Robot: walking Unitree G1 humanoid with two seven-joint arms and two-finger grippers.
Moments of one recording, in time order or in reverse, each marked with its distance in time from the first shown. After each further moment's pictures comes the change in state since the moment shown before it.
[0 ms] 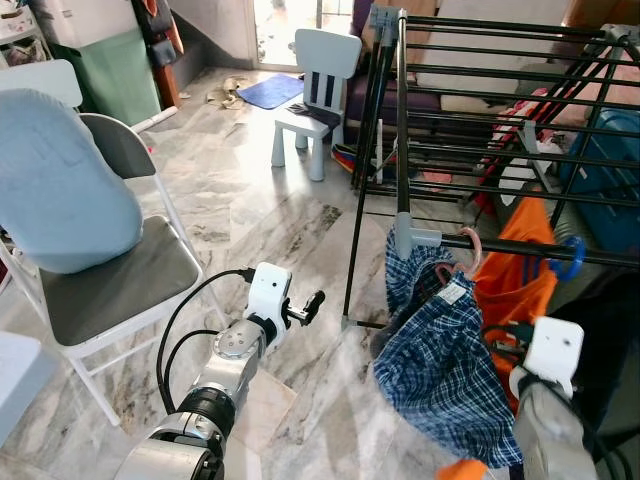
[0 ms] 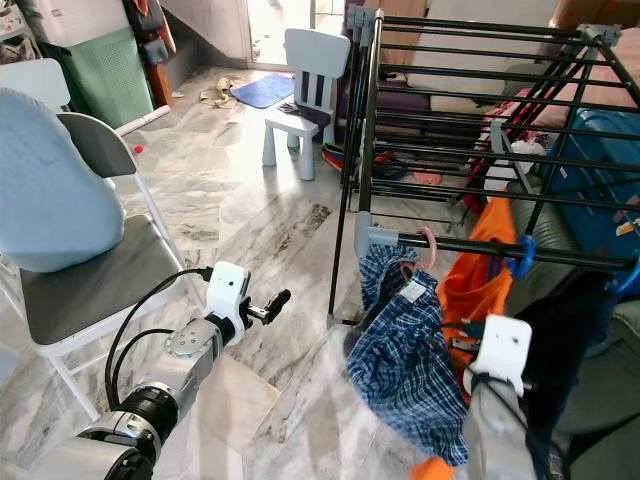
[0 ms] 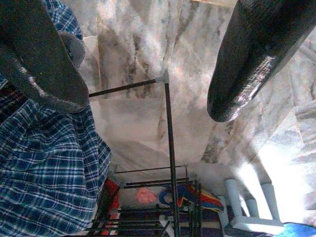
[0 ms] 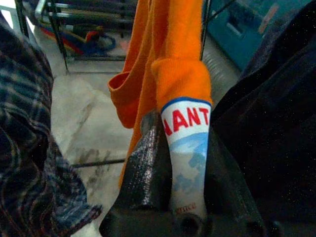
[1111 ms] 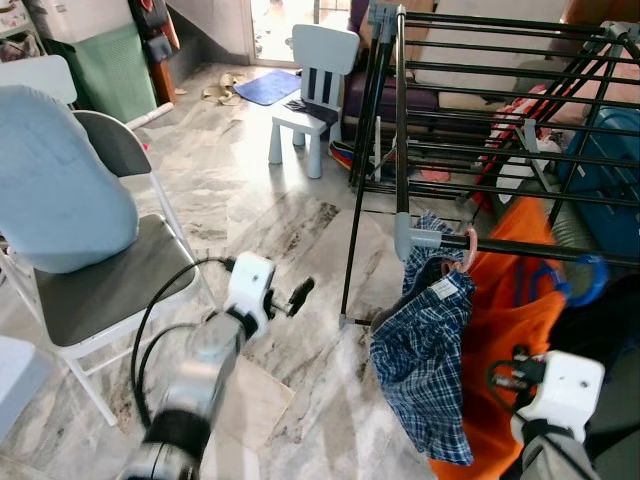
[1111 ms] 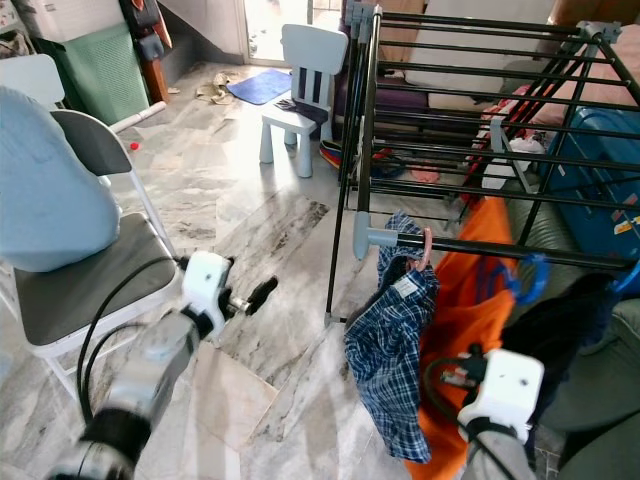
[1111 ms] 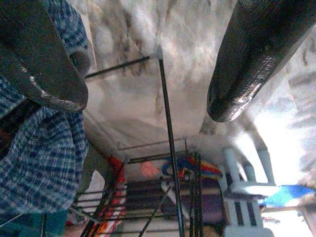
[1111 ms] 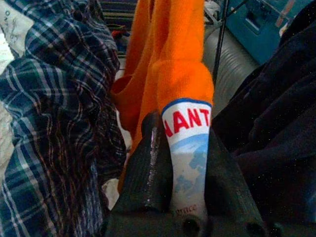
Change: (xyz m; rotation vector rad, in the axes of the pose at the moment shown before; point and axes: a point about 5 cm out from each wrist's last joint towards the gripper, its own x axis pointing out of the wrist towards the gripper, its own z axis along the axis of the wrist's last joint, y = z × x) left arm -0.029 0.013 0.015 0.050 -0.110 -0.009; right arm -0.070 0.006 0.010 0.052 0.039 0.091
